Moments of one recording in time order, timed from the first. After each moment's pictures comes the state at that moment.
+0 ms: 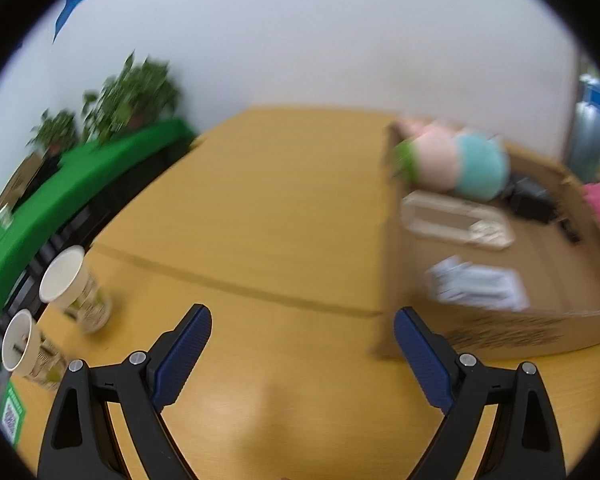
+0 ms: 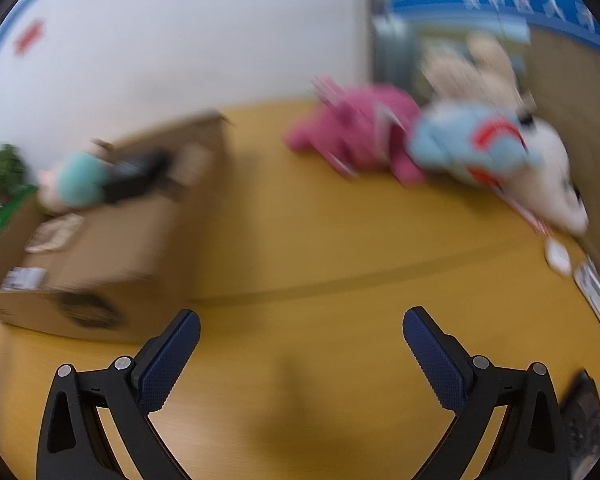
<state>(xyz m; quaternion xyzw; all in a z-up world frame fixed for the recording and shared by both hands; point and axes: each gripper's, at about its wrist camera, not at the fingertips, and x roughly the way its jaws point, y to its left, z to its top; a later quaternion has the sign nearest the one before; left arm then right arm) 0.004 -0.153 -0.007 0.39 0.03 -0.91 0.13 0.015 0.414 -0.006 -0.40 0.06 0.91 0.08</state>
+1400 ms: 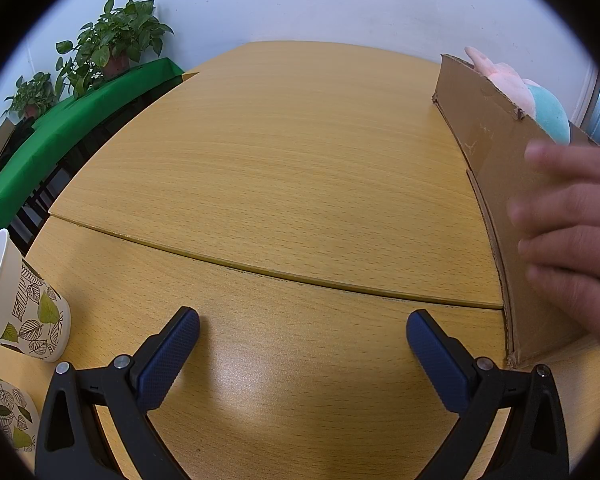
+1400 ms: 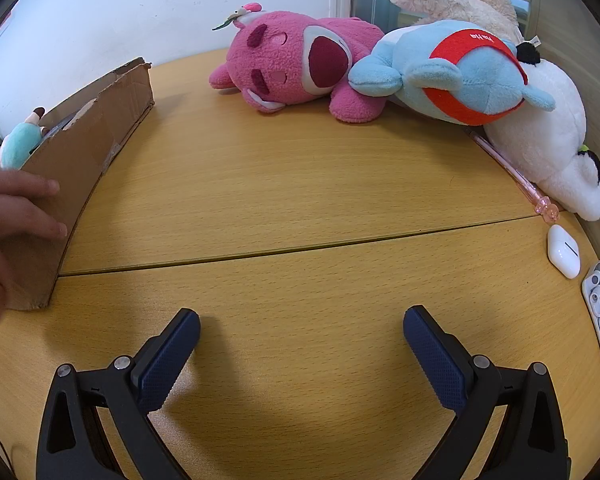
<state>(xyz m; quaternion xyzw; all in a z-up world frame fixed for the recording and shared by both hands) -0.041 -0.211 -0.070 0.45 0.05 -0.89 0.09 -0.017 0.500 -0.047 -0.46 0.04 0.89 0.07</state>
